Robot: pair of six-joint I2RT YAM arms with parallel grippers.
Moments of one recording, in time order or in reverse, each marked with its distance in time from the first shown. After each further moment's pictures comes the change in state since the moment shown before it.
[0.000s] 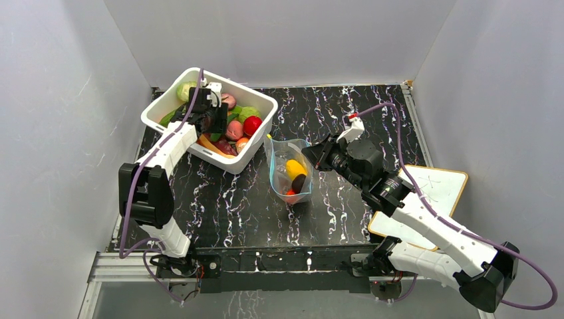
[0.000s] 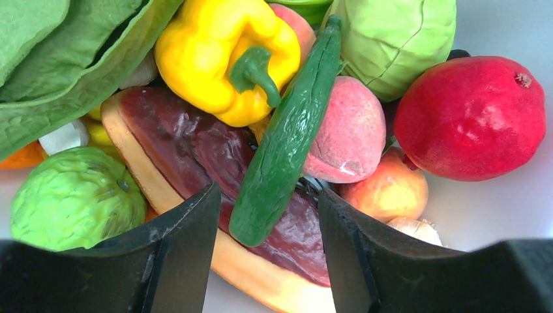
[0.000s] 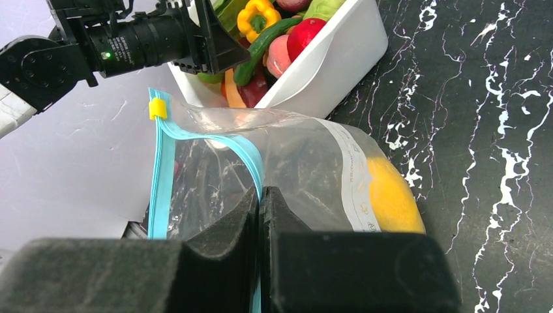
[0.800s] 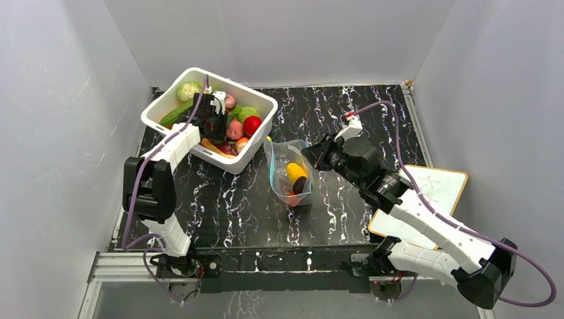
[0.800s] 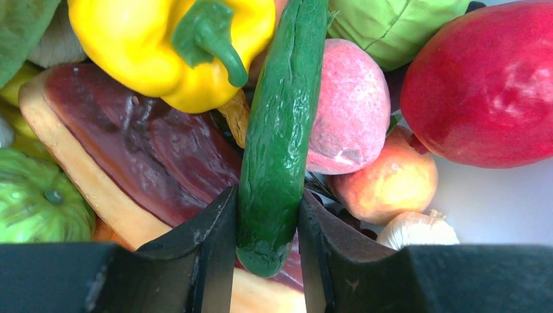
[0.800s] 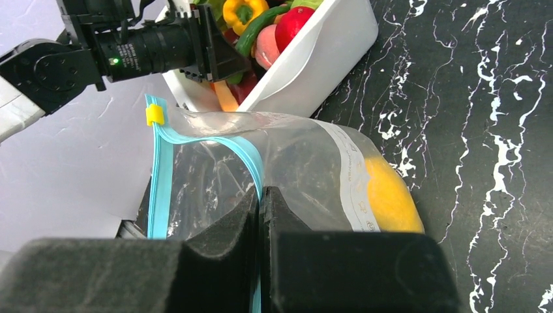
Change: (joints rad) left arm 0.000 0.056 -0.046 0.026 0.068 0.016; right arm 0.000 0.021 0.019 -0.040 0.005 0.014
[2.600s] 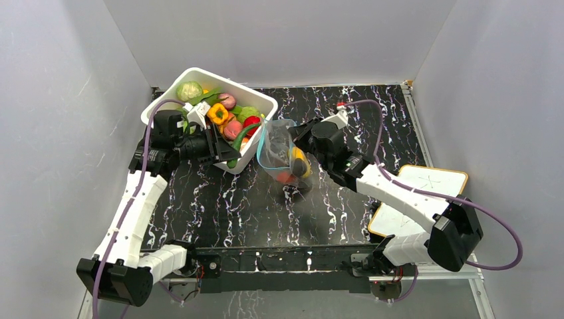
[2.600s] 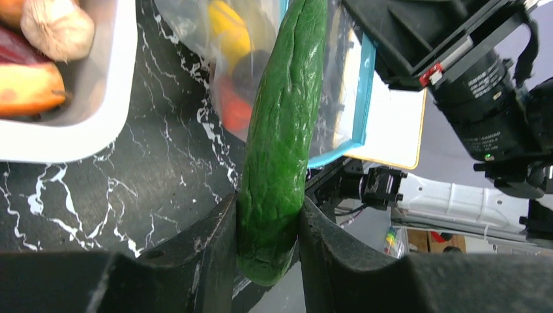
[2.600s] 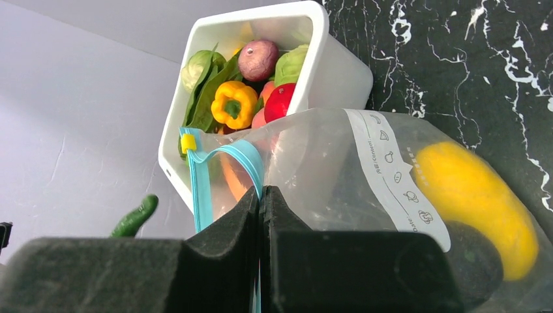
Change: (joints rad) left arm 0.000 -0.648 -0.136 -0.326 0.659 -0.499; right arm 0.004 0.357 0.130 0.185 0.254 0.352
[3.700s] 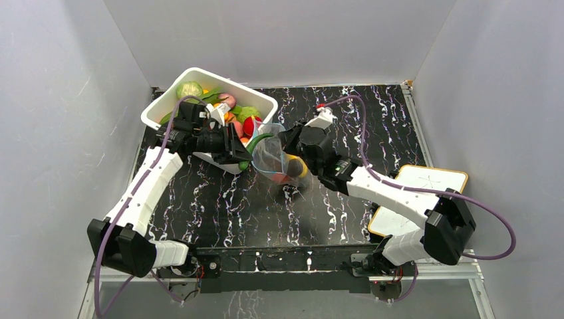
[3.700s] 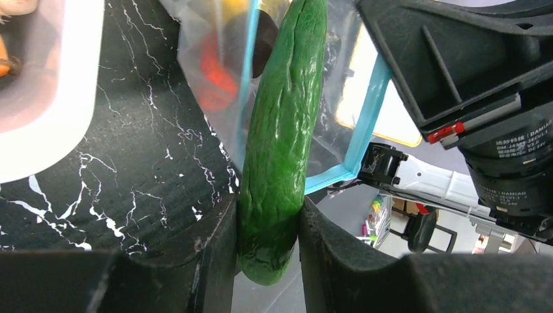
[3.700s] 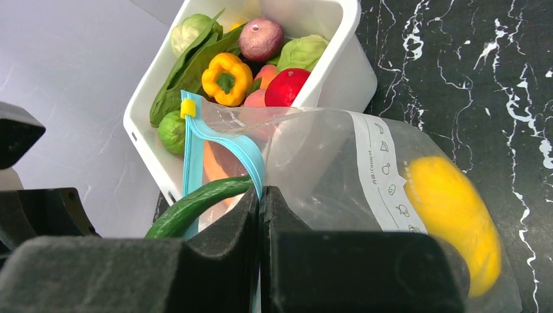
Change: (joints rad) left arm -0.090 0.193 0.088 -0.113 0.000 -0.008; right arm 0.089 0.049 0.005 0.089 0.048 -0.246
